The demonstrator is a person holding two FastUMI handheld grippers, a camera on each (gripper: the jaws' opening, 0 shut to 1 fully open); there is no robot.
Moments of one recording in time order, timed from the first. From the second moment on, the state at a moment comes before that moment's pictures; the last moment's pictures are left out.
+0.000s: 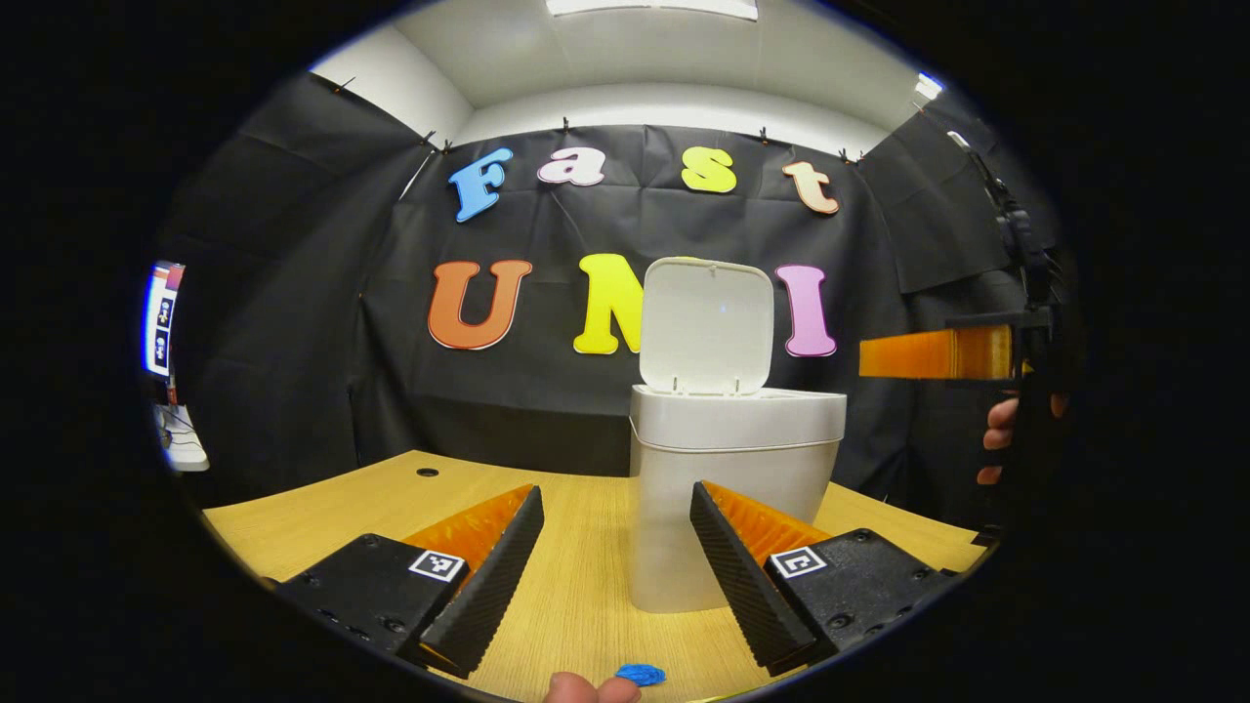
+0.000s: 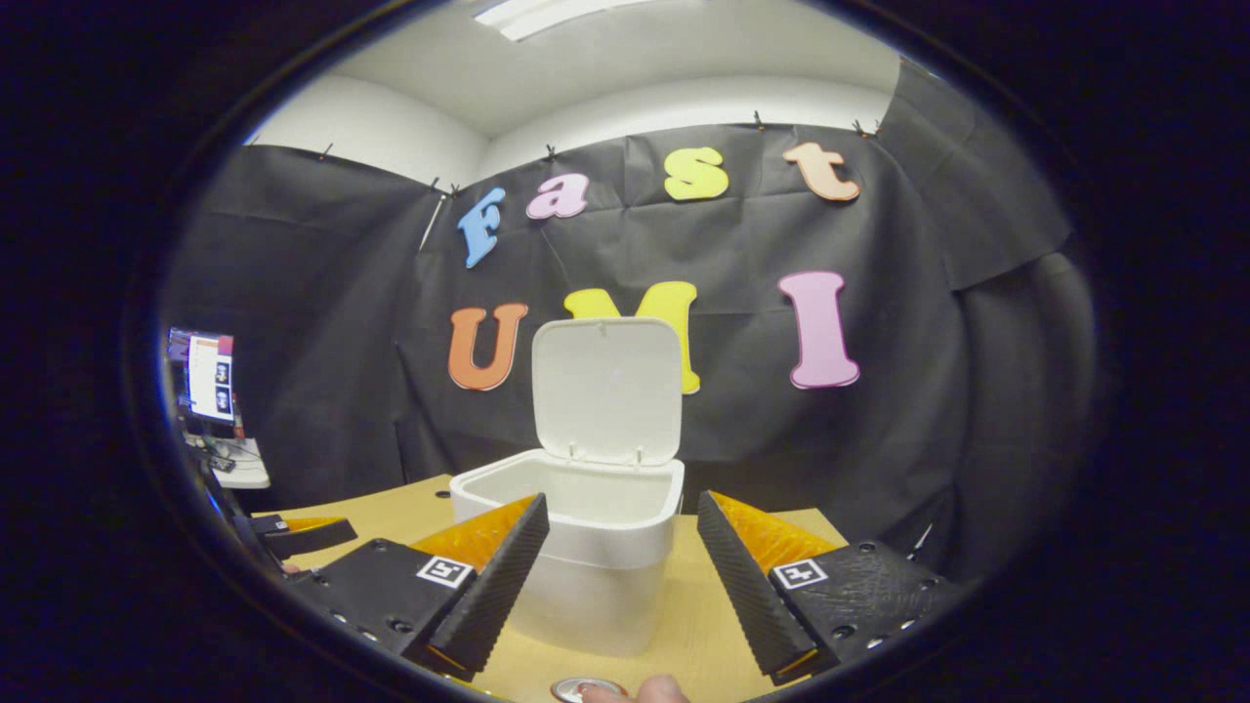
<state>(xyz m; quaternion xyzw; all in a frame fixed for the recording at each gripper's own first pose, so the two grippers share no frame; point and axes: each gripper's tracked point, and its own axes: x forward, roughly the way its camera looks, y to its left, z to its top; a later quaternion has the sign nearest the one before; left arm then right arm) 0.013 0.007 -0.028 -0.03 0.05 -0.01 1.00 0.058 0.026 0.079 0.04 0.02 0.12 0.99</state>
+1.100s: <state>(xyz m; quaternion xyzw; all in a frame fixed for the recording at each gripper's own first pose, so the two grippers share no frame) -0.057 -0.023 -0.156 -0.02 0.21 -0.02 0.98 0.001 0.006 -0.052 0.02 0.04 0.11 0.99</state>
